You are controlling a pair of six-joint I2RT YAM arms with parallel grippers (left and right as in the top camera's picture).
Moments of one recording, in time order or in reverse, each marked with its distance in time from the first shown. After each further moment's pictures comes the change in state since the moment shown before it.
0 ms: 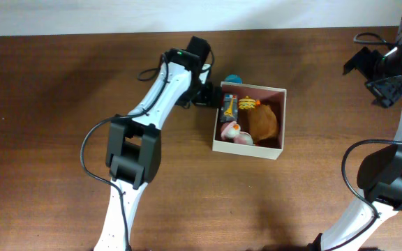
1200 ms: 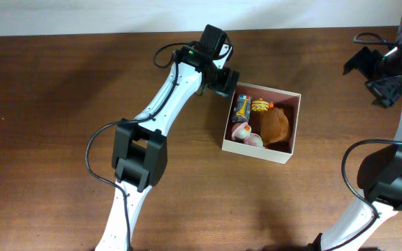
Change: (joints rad) left arm -0.045 0.000 0.081 0.225 -0.041 0.140; right arm 0.000 0.000 0.000 0.000 0.000 0.000
